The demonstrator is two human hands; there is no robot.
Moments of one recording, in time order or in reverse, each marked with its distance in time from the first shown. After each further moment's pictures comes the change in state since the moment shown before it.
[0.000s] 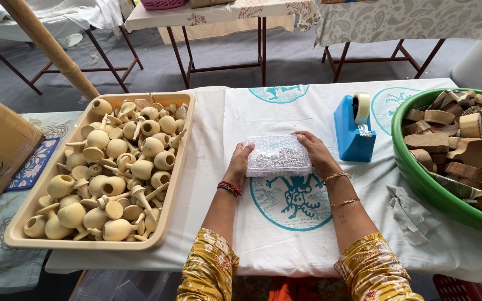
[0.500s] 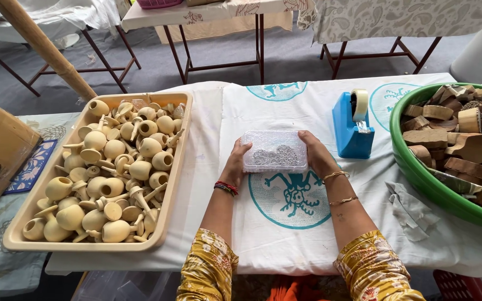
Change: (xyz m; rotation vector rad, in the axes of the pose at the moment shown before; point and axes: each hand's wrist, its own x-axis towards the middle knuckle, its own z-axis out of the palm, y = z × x) left_hand -0.019 0.021 0.007 -0.019 -0.097 0.011; right_hand -0.008 -0.005 0.005 0.026 0.063 0.070
